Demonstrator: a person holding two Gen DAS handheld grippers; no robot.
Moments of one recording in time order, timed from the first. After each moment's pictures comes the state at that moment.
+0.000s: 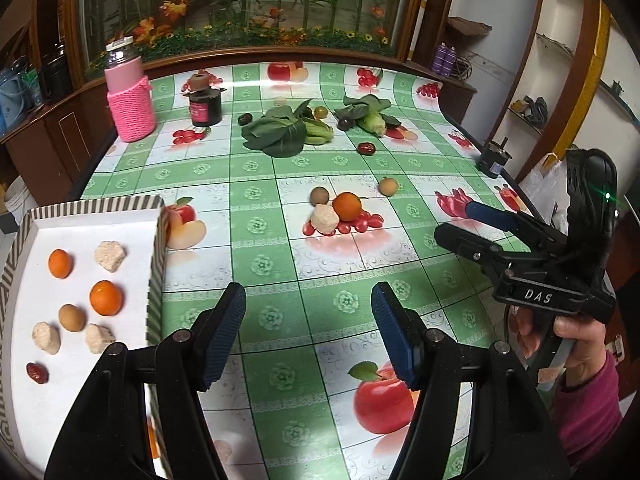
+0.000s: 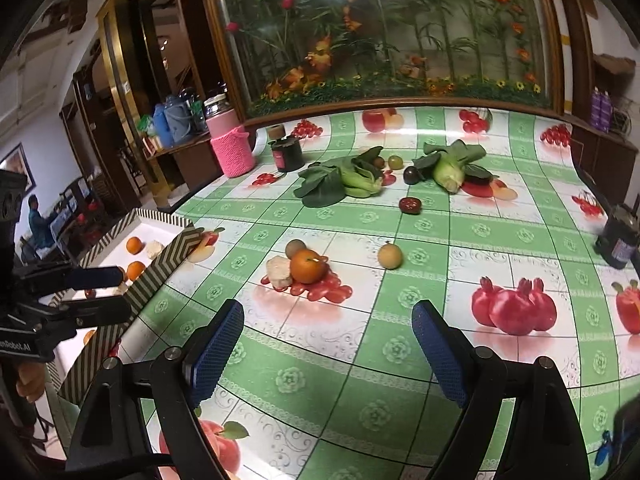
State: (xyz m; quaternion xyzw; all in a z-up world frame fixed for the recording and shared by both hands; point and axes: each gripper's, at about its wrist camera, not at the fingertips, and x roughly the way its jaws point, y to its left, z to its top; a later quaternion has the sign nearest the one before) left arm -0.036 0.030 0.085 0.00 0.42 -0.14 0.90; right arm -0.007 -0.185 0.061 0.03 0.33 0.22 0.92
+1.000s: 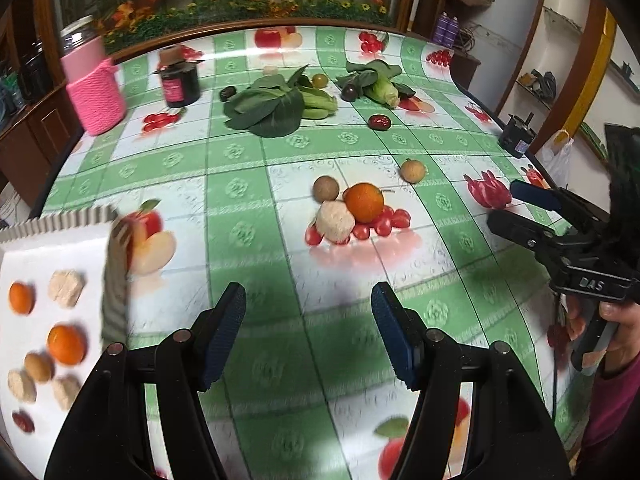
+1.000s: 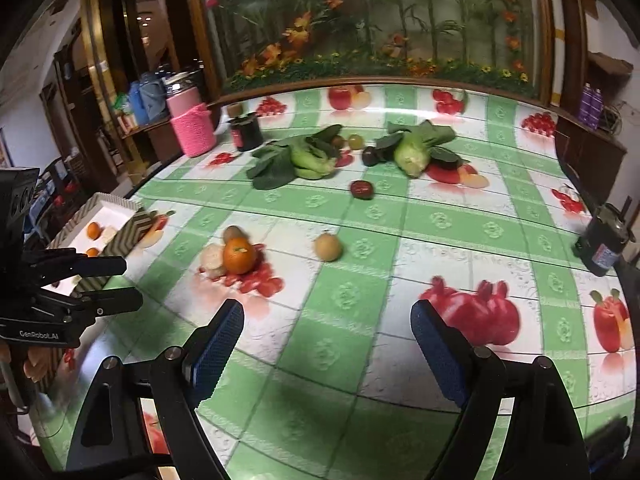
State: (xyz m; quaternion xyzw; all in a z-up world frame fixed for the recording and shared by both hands) left arm 0.029 0.008 0.042 0.03 0.46 -0.15 0.87; right arm 0.026 -0.210 0.049 -0.01 0.38 0.17 0.91
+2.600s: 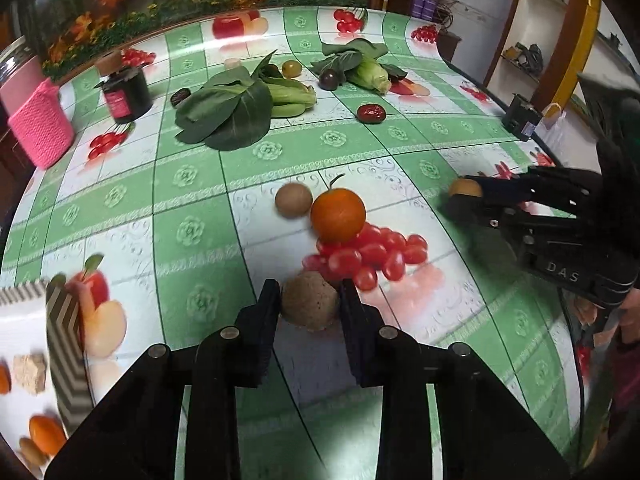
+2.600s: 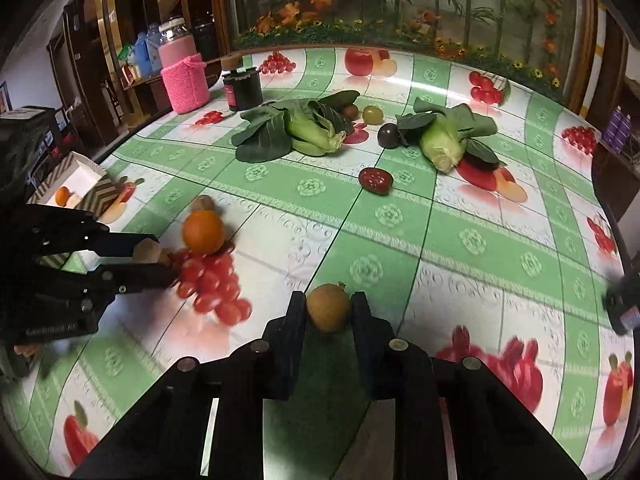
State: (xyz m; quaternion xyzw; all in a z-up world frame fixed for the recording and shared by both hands) left arm 0.073 -0.011 0.019 0.06 0.47 -0.19 0.86; right arm 0.082 -0.185 0.022 -0.08 0.42 0.19 0.88
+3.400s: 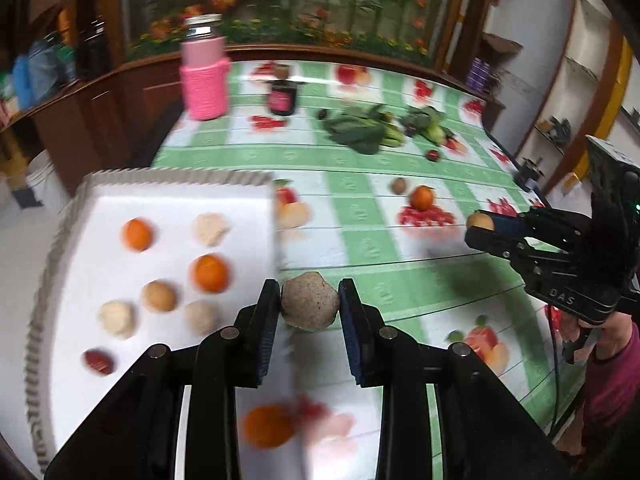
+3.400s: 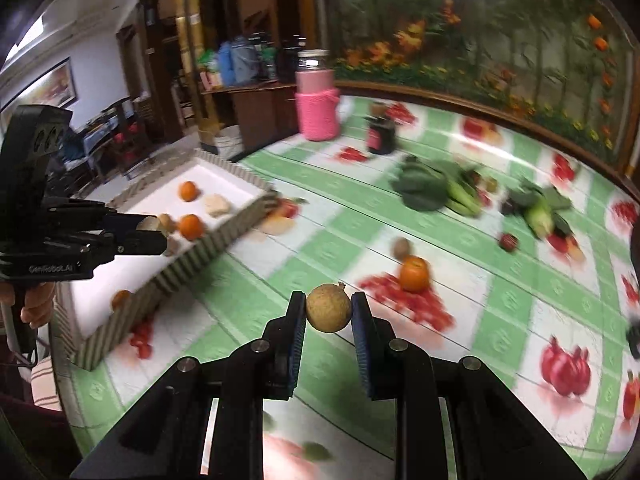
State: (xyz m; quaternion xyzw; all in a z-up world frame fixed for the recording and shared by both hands) left arm -0.045 0.136 0.079 -0.03 0.42 -0.09 0.90; right arm -0.013 -0.077 0.079 -0.10 0.36 0.31 0.87
